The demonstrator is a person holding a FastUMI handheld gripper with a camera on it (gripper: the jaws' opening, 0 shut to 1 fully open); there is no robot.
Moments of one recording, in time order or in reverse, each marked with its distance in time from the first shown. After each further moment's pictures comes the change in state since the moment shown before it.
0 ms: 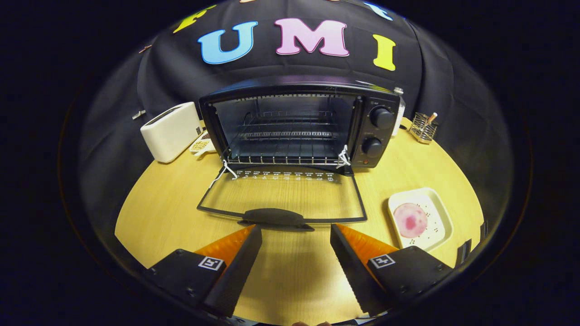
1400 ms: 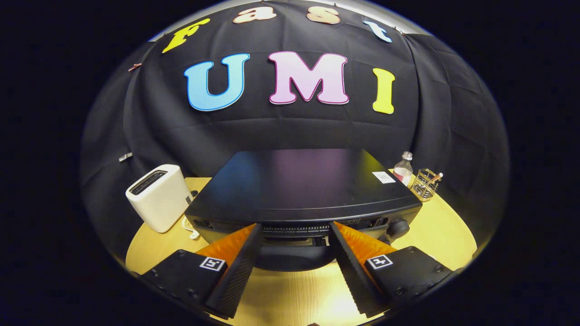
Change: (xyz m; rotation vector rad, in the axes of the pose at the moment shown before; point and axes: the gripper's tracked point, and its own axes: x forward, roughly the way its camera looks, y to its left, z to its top) arm 0.050 0.029 0.183 0.012 -0.301 -0.068
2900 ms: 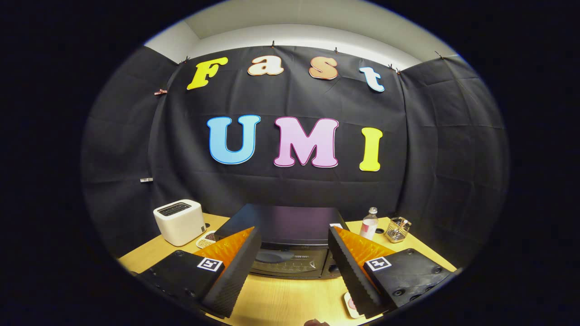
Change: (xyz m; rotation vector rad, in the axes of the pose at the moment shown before) arm -0.127 -0.047 0.073 -0.042 -0.372 0.066
